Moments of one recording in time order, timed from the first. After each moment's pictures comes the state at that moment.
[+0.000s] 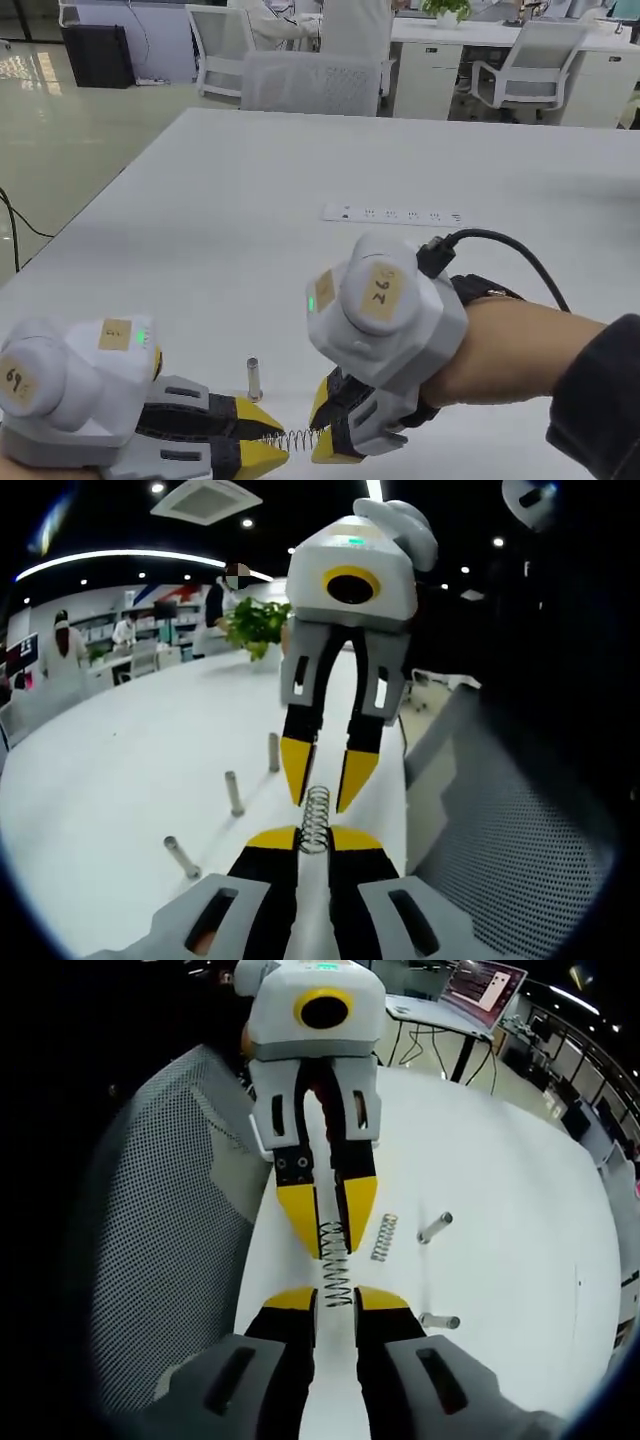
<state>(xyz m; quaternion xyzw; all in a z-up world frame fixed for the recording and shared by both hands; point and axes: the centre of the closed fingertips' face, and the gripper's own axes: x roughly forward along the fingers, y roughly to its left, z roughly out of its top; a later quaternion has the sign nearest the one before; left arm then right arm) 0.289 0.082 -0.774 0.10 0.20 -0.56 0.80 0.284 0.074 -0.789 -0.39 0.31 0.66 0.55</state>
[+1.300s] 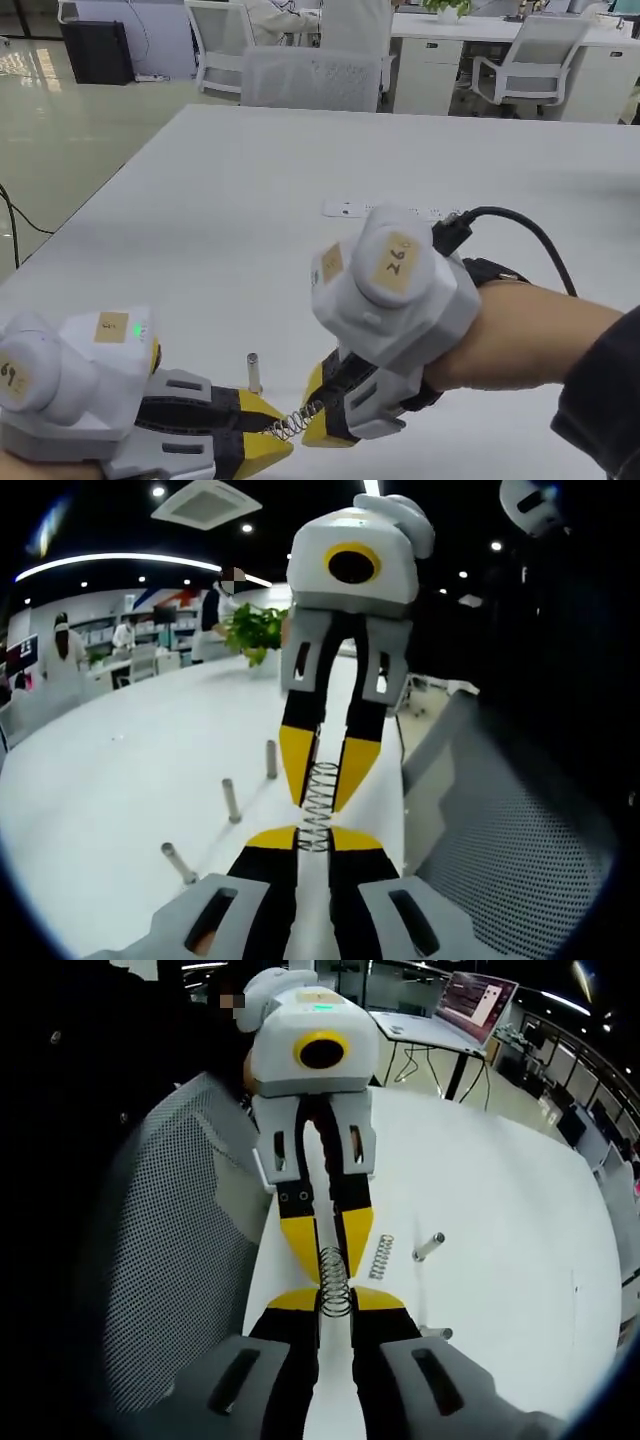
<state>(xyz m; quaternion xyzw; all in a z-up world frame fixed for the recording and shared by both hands) 0.287 0.077 -0.769 0.09 0.19 -0.56 0.80 0.280 0.085 -0.767 -0.37 0.29 0.67 0.57</state>
